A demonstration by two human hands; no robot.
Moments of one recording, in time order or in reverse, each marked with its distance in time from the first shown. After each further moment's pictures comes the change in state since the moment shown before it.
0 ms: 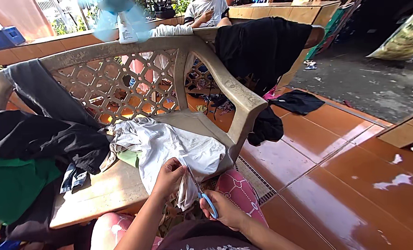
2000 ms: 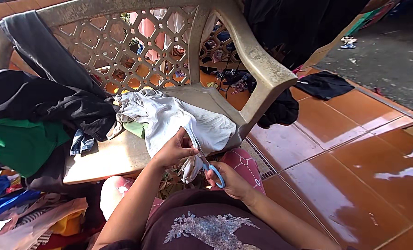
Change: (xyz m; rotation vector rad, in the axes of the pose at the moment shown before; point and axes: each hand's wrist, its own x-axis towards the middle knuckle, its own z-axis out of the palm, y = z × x) left_hand 0.000 0.023 -0.014 0.065 -0.392 -0.065; right_hand 0.003 -0.003 -0.003 0.126 -0.048 -0.140
